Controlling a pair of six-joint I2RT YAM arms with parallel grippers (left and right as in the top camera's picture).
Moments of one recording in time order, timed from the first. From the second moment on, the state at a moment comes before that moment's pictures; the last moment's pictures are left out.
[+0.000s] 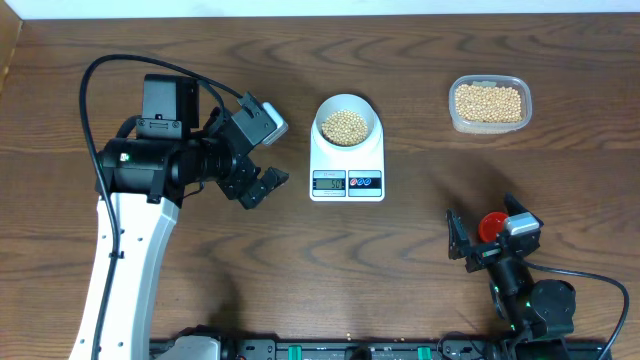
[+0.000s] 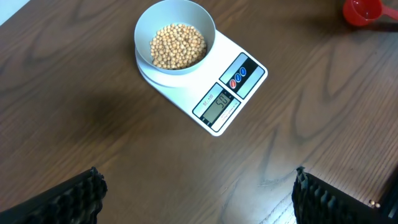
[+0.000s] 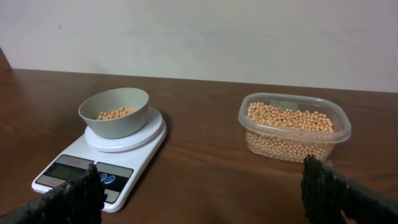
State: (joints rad) left arm -0.09 1.33 1.38 -1.12 0.50 0.72; right arm 0.11 0.01 0.01 -0.06 -0.17 0.04
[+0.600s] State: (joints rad) left arm -0.09 1.33 1.38 -1.14 0.50 0.72; right arm 0.11 0.01 0.01 -0.06 -0.17 0.04
